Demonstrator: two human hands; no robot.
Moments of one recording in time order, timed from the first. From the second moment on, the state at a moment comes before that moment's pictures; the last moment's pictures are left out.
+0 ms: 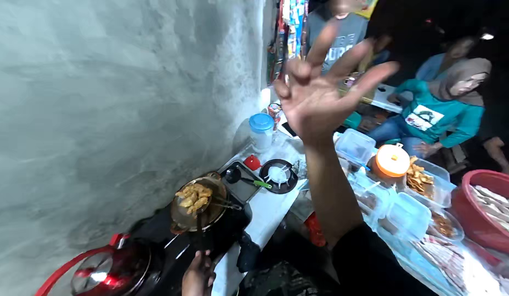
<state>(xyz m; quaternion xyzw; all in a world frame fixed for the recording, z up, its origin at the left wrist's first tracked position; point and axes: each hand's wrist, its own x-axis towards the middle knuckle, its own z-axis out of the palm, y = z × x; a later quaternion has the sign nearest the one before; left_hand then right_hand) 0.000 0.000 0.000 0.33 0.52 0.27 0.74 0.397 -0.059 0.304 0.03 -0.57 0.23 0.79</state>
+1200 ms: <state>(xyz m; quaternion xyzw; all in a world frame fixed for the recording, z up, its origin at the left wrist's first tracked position) -0.038 0.011 0.038 0.33 0.56 0.34 0.68 0.231 0.043 -0.003 -0.76 -0.30 0.55 0.19</state>
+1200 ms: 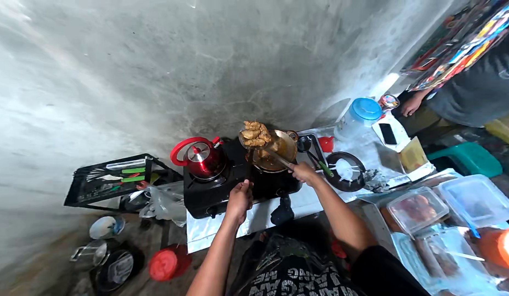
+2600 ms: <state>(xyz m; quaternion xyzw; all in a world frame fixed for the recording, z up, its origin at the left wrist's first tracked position) -0.035 0.044 0.074 0.33 0.51 0.30 0.74 0.270 0.029 0.020 -0.83 -0.44 0.33 0.08</state>
